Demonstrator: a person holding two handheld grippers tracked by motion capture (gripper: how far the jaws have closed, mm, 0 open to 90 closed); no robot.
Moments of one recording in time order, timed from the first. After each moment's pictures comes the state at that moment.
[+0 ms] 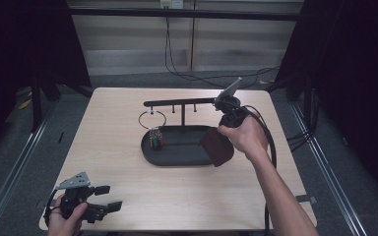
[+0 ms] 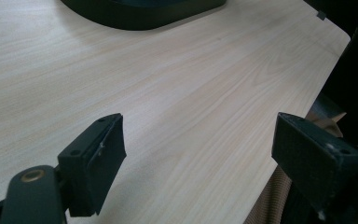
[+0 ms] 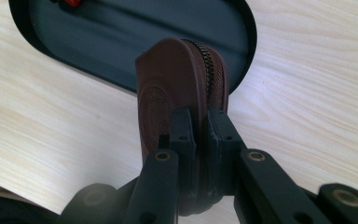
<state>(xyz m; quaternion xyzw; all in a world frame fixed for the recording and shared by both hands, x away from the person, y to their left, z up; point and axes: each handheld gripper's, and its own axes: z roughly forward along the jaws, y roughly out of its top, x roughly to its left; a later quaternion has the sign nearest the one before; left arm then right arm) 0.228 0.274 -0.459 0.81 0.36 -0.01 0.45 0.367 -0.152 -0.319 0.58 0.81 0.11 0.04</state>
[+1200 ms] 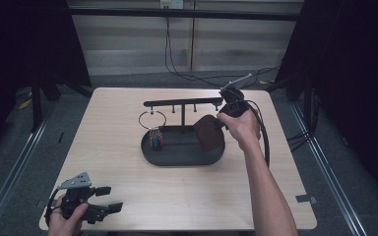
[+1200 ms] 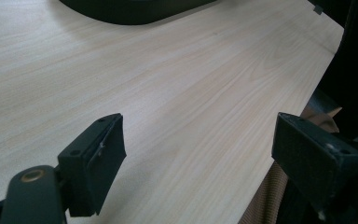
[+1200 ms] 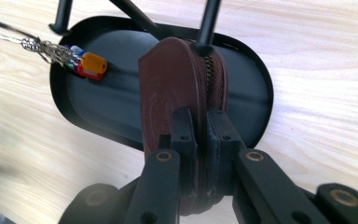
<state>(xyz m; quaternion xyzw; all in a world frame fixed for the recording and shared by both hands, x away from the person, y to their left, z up) 0.228 0.273 -0.460 0.82 0.36 -0.02 0.45 0.405 -0.173 -0.339 0.63 0.74 0.22 -0.01</state>
